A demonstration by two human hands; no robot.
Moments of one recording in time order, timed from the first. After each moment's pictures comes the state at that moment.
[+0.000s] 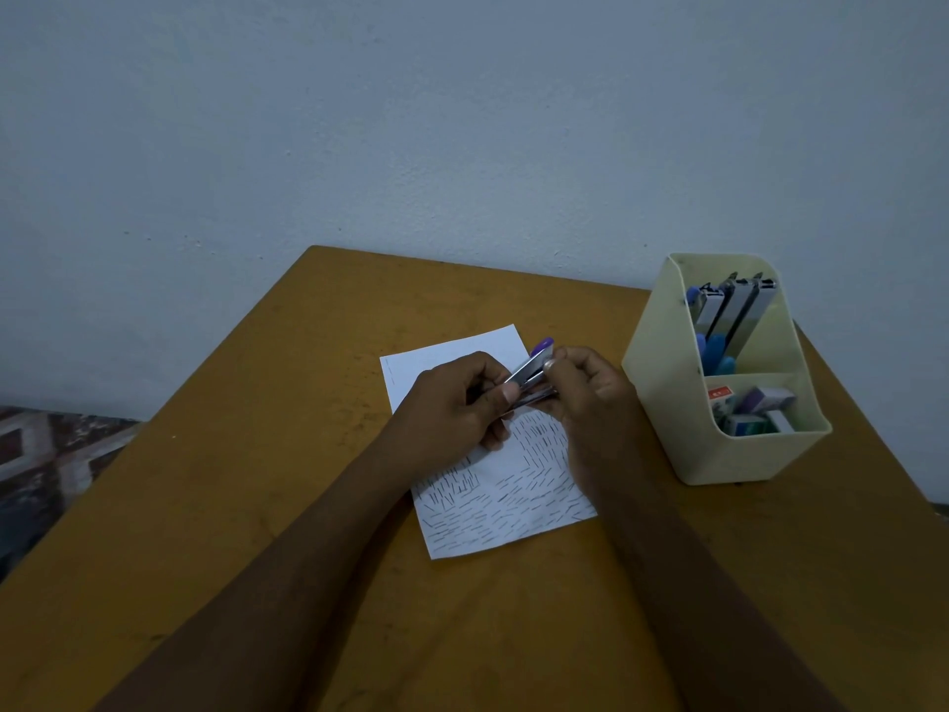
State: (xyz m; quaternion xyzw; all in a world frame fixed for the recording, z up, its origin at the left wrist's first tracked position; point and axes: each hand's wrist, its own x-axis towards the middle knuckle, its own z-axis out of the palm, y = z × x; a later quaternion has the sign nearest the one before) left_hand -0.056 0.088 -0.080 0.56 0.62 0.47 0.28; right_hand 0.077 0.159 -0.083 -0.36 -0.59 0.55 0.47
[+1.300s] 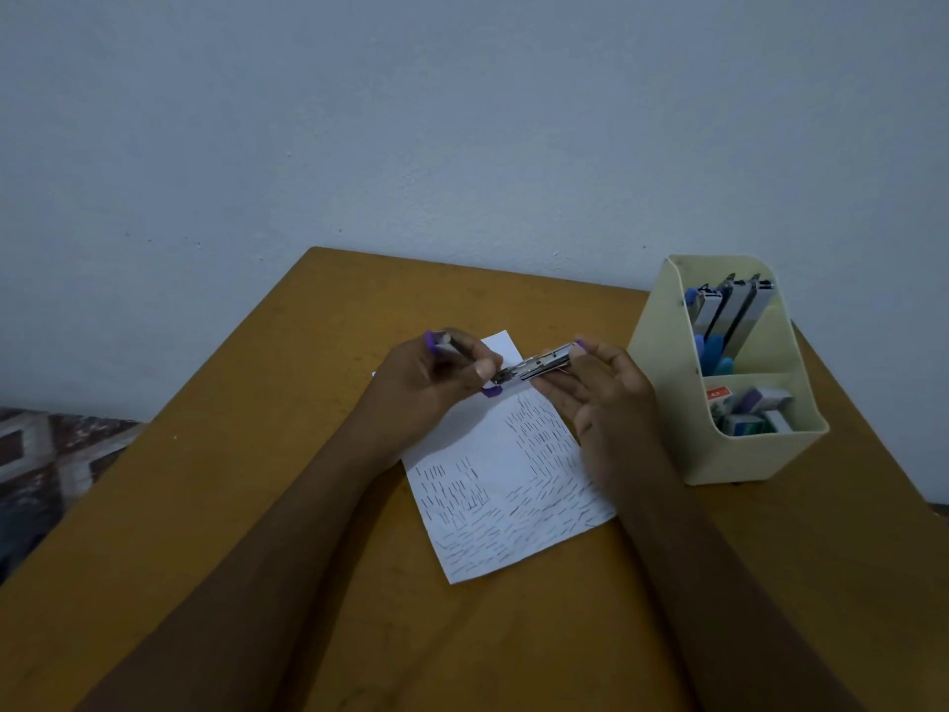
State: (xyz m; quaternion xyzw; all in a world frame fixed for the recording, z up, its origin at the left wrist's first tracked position) left_hand -0.073 0.080 -0.066 0.52 0.58 0.55 0.29; right_hand 0.088 0.166 -0.071 -0.32 -0.43 0.70 0.47
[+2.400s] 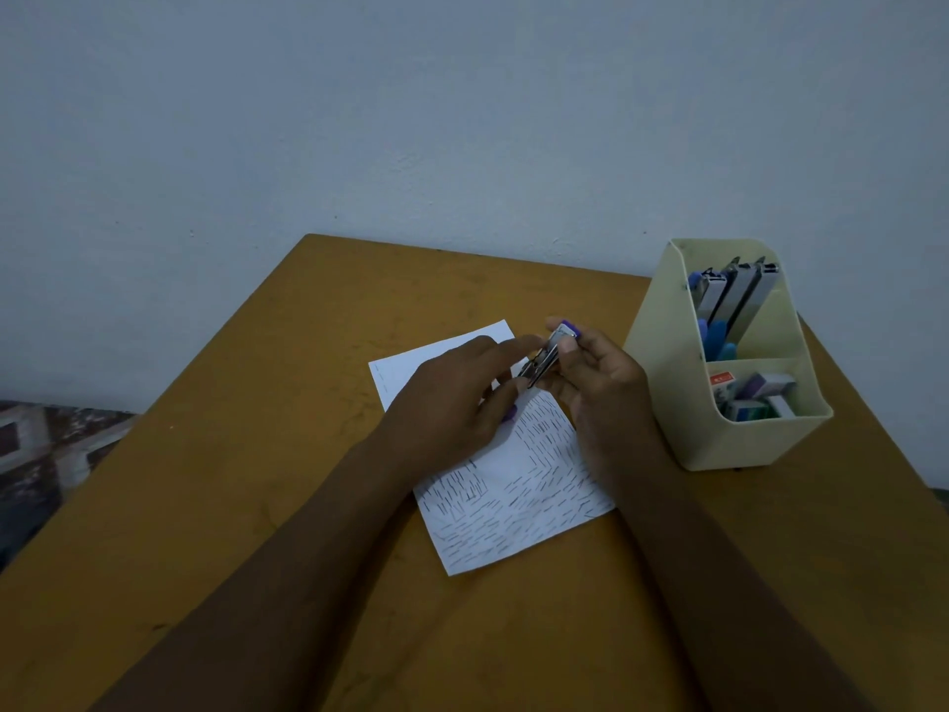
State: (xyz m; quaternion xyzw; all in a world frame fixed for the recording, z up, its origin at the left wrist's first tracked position) left_hand -0.053 0.090 -0.081 0.70 0.63 0.34 0.01; right_hand 0.086 0.164 -0.080 -0.31 -0.59 0.60 0.44
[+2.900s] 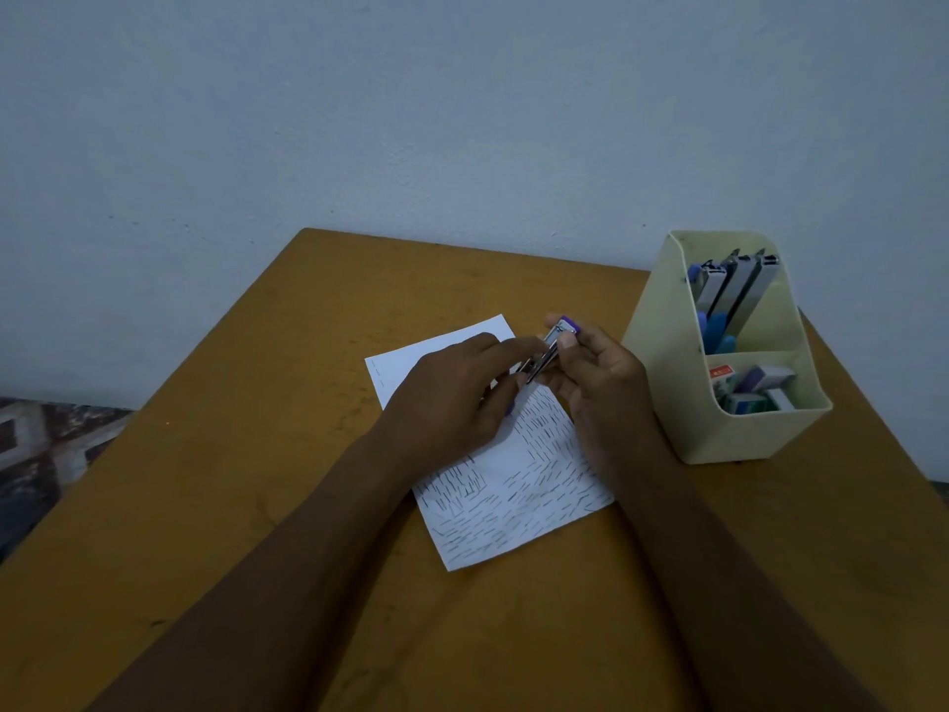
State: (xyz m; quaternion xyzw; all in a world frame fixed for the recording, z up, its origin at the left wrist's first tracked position) left_hand -0.053 0.091 -0.085 0.71 0.61 0.35 -0.02; right_hand 0.087 0.166 -0.082 -0.31 -0.58 0.62 0.44
